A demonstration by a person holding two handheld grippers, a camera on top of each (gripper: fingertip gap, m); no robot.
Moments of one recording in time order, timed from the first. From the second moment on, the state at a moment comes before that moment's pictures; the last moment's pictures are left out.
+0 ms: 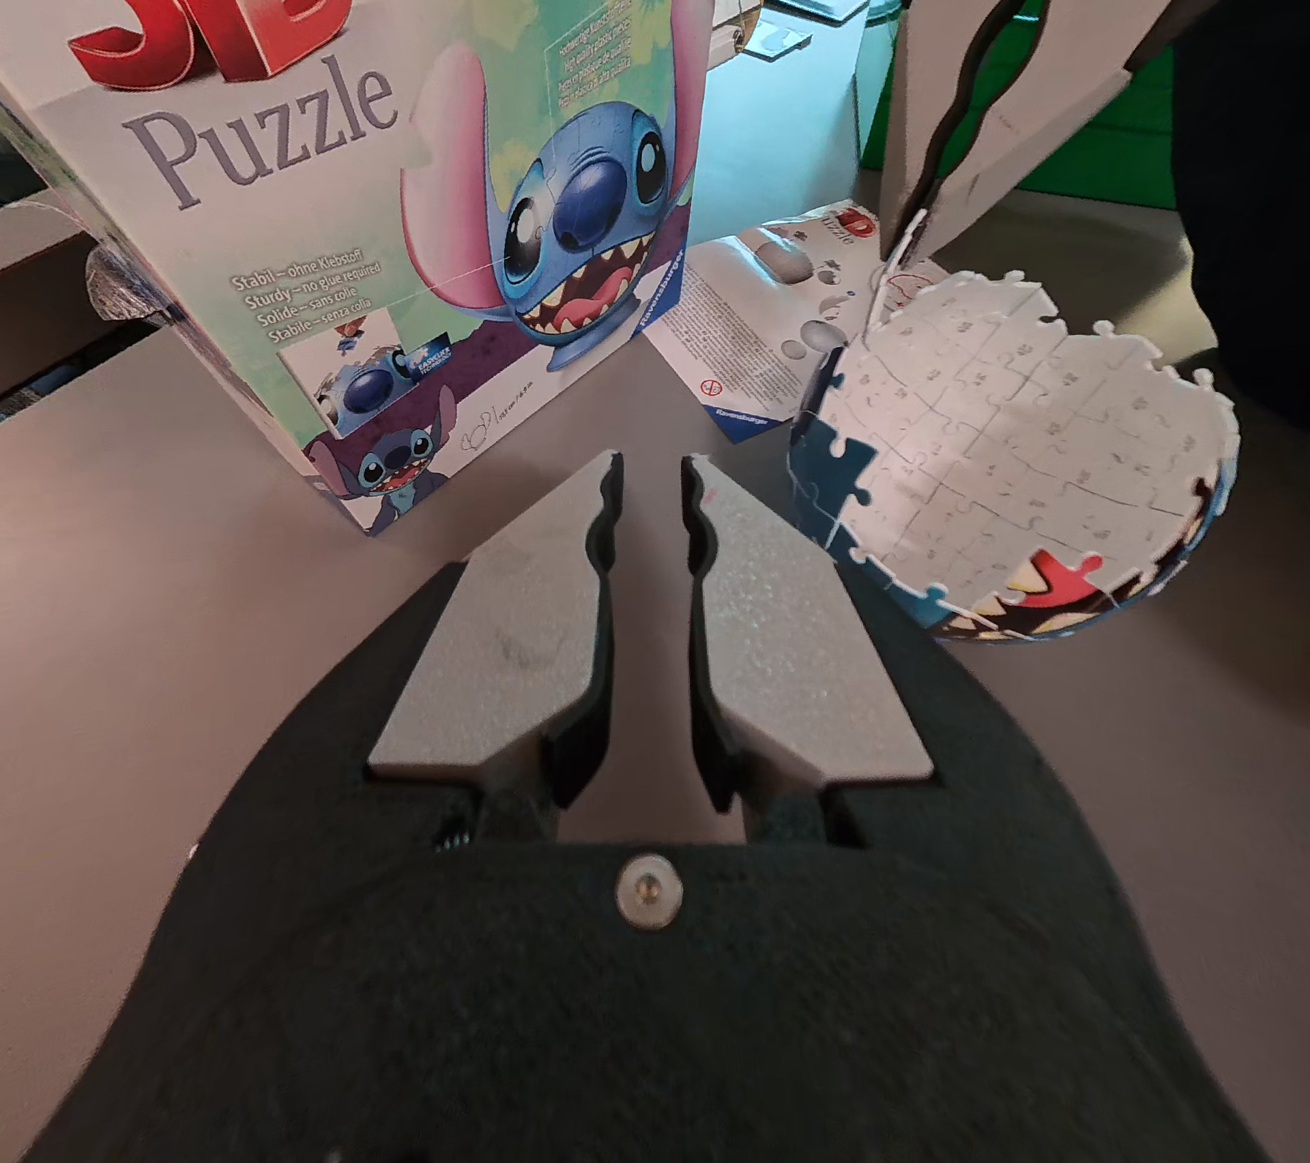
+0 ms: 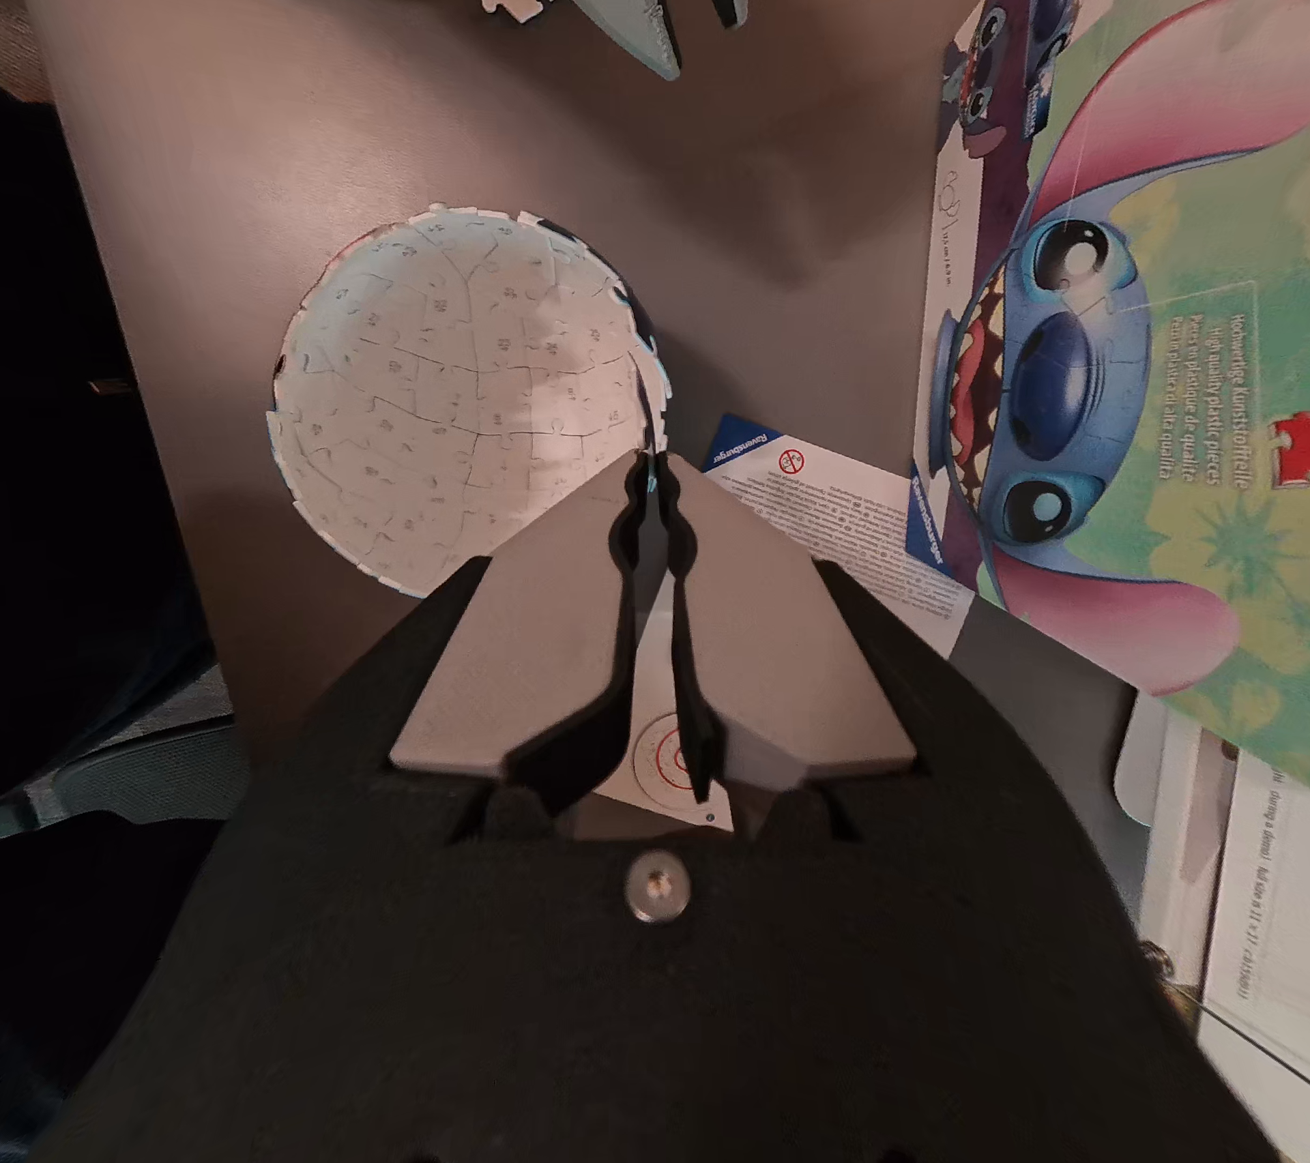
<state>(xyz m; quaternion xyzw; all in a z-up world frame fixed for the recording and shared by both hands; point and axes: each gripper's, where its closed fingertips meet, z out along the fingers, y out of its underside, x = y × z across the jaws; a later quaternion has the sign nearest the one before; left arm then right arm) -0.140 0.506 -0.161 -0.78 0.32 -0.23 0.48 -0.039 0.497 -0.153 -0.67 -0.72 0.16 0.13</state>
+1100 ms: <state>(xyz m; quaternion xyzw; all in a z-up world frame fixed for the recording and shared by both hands) -0.099 0.482 -0.097 -0.71 0.34 -0.36 0.50 -0.075 0.481 -0.065 -0.57 -0.65 0.45 0.22</state>
